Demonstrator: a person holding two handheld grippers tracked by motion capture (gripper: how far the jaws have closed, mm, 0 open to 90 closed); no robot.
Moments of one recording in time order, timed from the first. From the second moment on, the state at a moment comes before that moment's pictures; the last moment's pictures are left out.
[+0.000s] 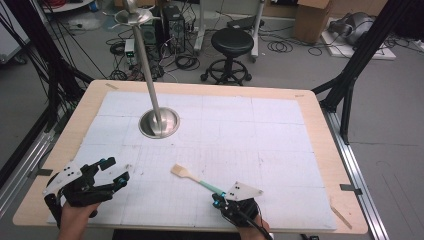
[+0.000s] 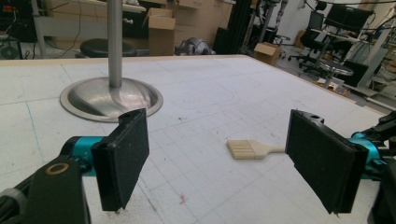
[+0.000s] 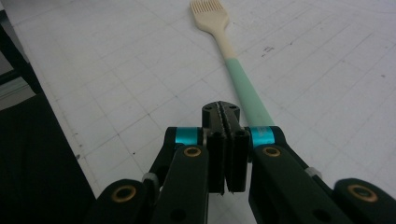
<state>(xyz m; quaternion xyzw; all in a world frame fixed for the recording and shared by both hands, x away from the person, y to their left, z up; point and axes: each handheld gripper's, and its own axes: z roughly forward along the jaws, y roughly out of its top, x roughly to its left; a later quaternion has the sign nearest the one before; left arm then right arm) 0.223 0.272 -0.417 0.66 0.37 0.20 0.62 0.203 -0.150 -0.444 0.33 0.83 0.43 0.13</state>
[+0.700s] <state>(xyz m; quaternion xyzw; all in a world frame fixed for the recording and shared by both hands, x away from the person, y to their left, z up) 0.223 0.273 -0.417 0.66 0.37 0.20 0.62 0.221 -0.164 -0.450 0.38 0.82 0.39 0.15</state>
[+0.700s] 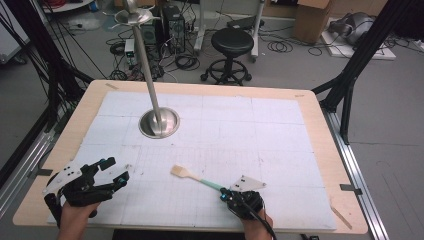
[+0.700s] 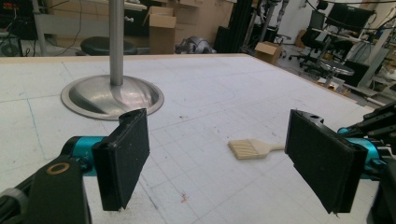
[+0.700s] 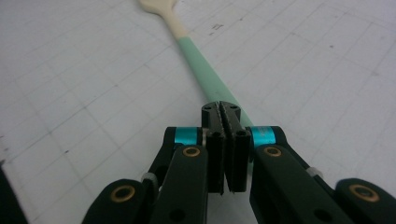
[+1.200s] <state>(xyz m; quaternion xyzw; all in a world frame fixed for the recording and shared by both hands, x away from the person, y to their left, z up) 0.224 0.273 -0.419 0.66 0.38 0.19 0.62 0.272 -0.163 -0.445 0.44 0.80 0.36 0.18</state>
